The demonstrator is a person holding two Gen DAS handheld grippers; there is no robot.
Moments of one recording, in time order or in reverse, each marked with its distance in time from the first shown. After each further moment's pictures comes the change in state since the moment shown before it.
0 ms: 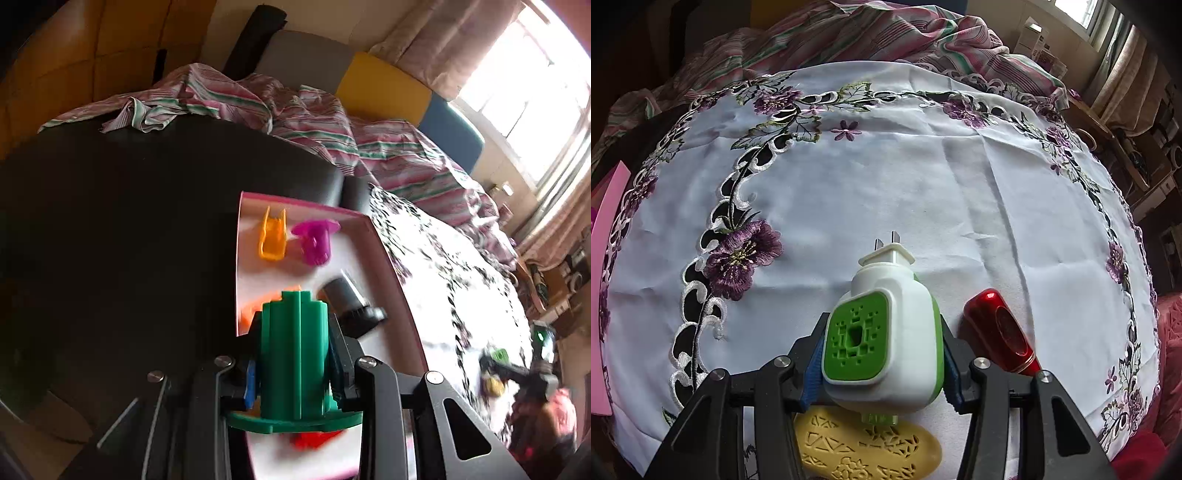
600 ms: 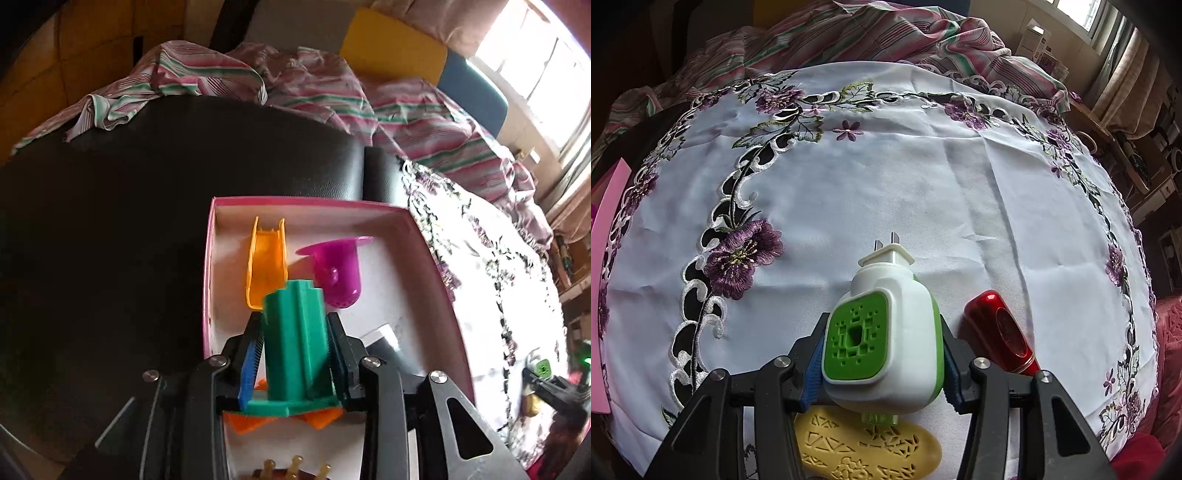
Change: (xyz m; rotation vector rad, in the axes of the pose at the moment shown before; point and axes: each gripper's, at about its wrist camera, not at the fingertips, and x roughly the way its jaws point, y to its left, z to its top) left arm 0.101 -0.015 0.056 0.070 0.127 0.092; right arm 0.000 0.001 0.000 -0.009 0.001 -0.001
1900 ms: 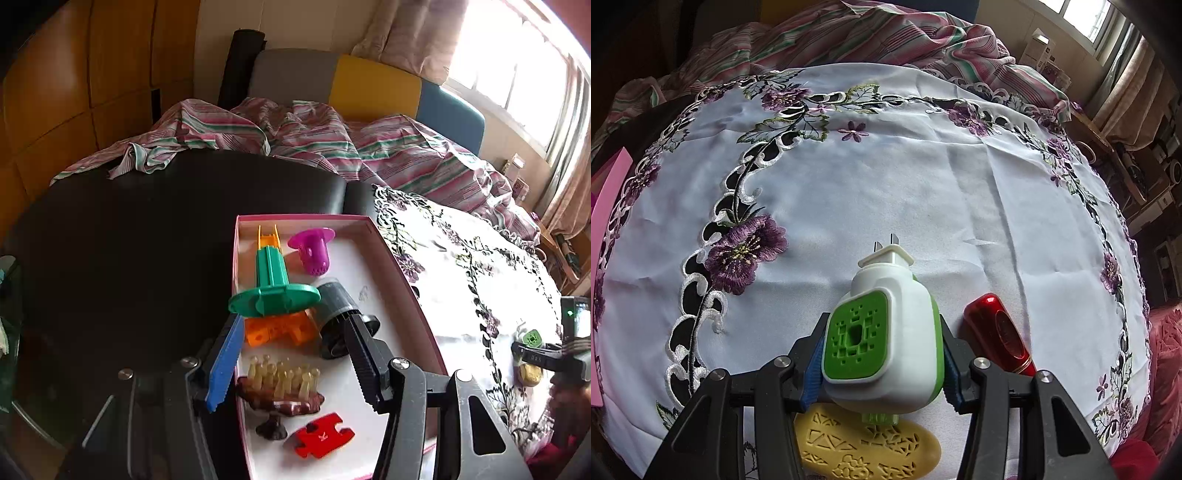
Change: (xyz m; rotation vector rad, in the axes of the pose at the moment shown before) left arm -0.091 -0.021 -0.067 0.061 -0.203 0.070; right arm -0.002 0.005 -0.003 -0.038 -0.011 -0.029
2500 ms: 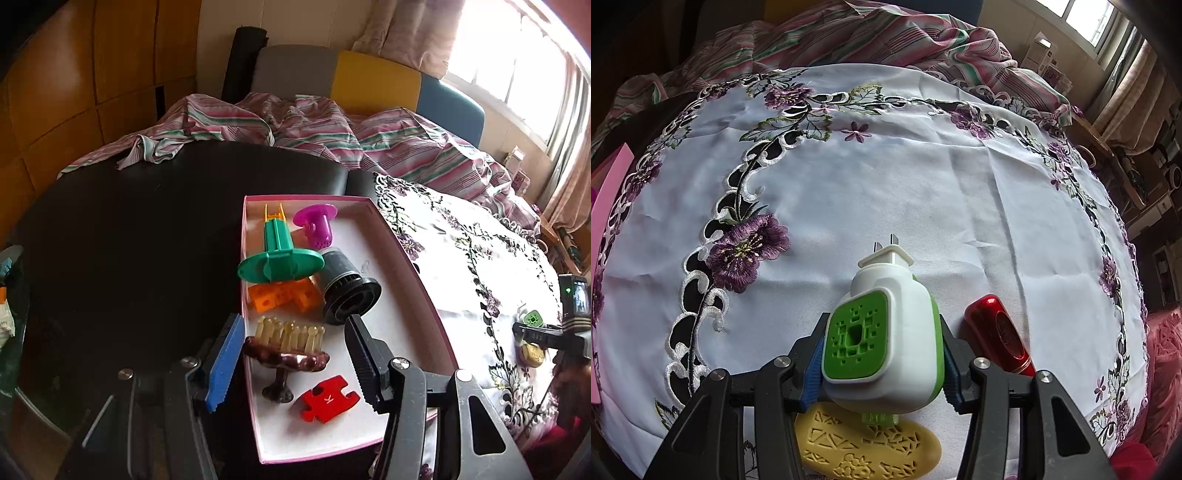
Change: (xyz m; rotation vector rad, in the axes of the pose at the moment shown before) left arm -0.017 0.000 -0.027 0.010 0.014 0.016; right arm -0.001 0.003 0.000 -0.011 0.000 -0.010
